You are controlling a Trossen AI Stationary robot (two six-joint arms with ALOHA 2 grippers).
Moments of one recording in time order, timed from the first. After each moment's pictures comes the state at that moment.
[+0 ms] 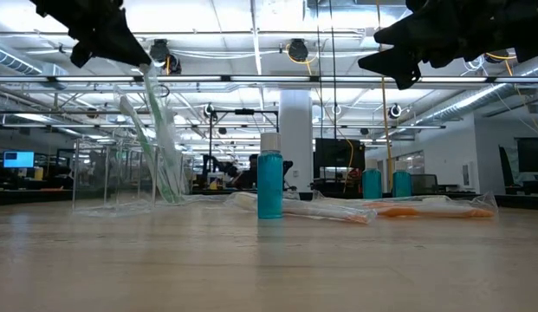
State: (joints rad) left arm -0.23 0.78 0.71 -0.55 -0.71 -0.67; right arm 0.16 0.94 0.37 0.42 0.10 0.14
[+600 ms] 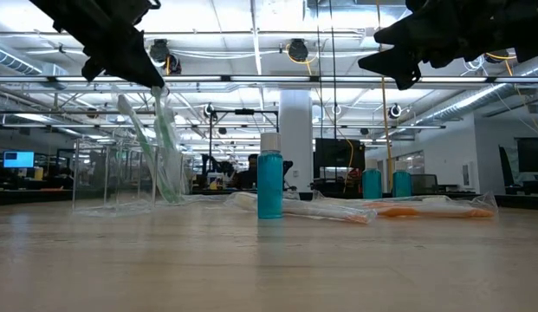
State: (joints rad) left arm -0.23 0.97 0.70 -0.48 -0.71 -0.72; right arm 0.16 0.94 0.37 0.42 0.10 0.14
